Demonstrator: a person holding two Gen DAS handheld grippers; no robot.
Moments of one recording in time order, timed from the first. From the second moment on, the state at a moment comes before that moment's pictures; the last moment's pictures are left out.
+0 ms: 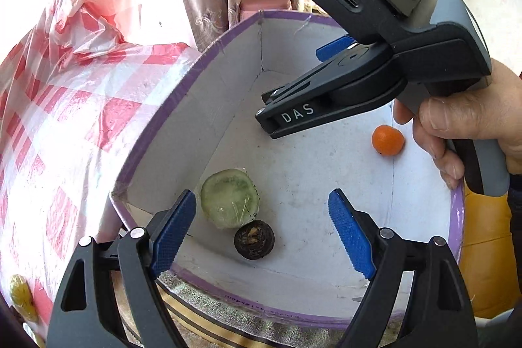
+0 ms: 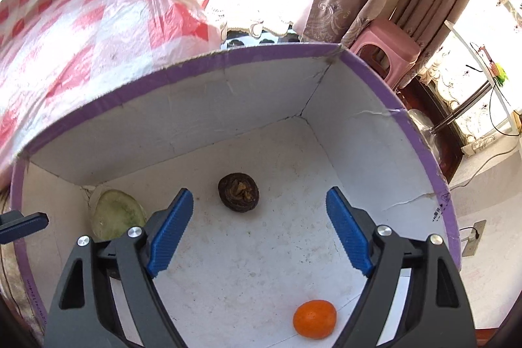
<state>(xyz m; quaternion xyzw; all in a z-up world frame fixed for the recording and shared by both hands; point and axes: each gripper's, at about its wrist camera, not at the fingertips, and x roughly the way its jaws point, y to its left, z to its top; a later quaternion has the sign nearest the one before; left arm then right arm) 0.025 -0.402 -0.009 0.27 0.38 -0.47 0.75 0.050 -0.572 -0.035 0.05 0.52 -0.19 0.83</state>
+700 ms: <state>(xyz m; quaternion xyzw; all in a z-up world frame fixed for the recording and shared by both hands) 0.048 -0.274 0.072 0.11 0.31 -0.35 0.88 0.034 -0.481 0.059 0.11 0.35 -0.11 0.92</state>
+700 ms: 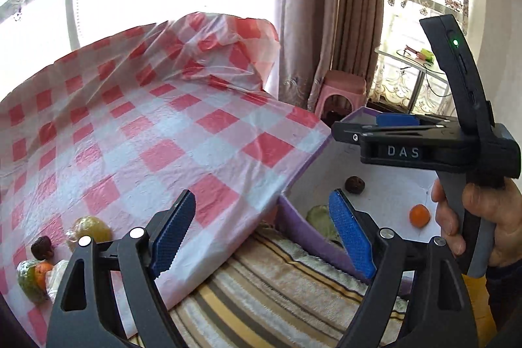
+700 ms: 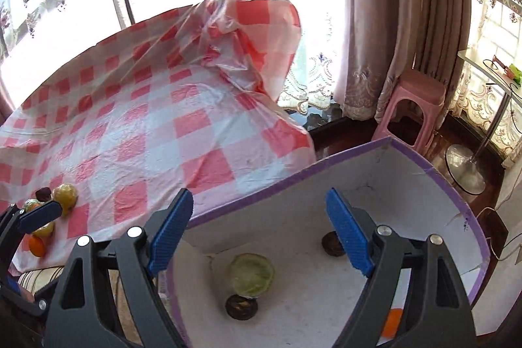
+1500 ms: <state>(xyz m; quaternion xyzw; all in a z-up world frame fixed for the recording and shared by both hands) 0.106 -0.015 0.056 -0.05 0.34 -0.07 0.94 0.111 -0.291 0.036 0.07 0.38 0.06 0.92</state>
